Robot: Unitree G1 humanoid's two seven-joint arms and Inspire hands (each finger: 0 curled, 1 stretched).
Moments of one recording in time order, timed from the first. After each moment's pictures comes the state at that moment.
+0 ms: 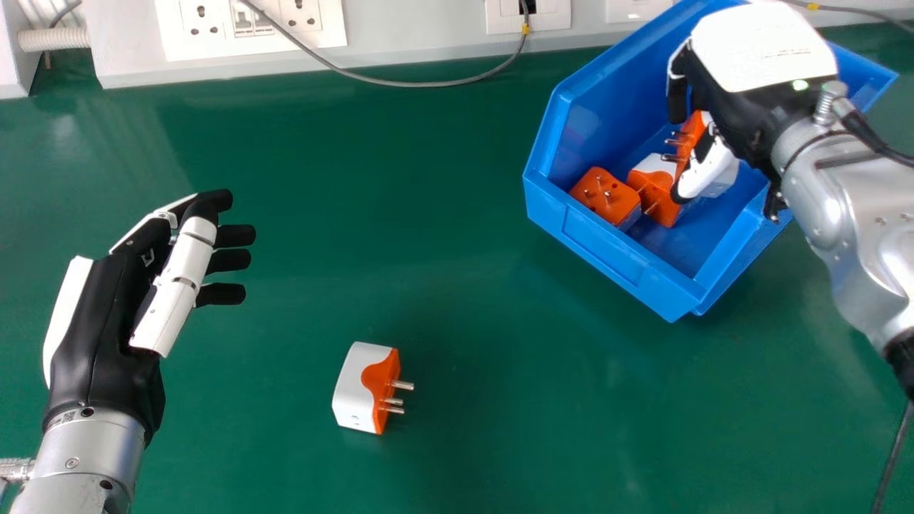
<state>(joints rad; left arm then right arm) 0.19 0.17 0.26 -0.63 -0.04 0.50 -0.08 -0.89 -0.56 0.40 0.63 -0.95 0.06 0.08</state>
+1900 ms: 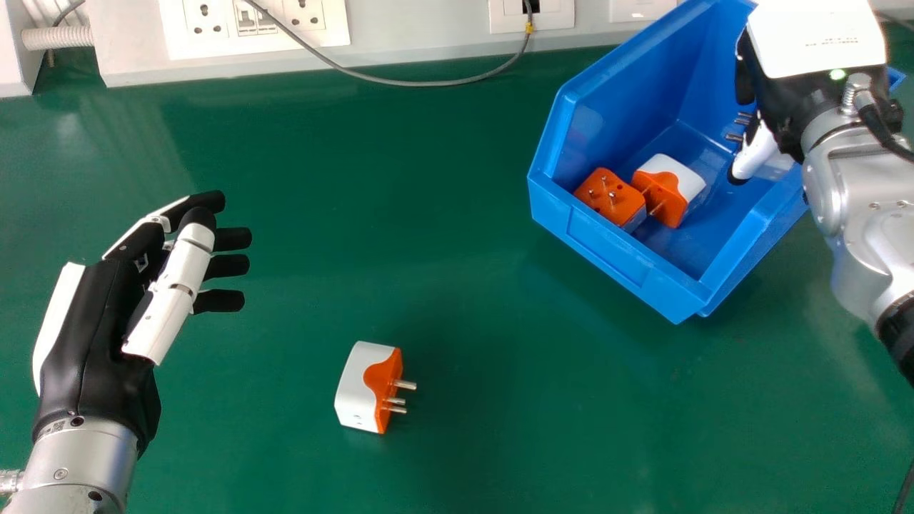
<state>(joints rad) 0.22 0.17 0.28 -0.69 -0.08 0.55 -0.08 -0.95 -0.57 0.49 0.79 -0.95 0.23 -0.05</state>
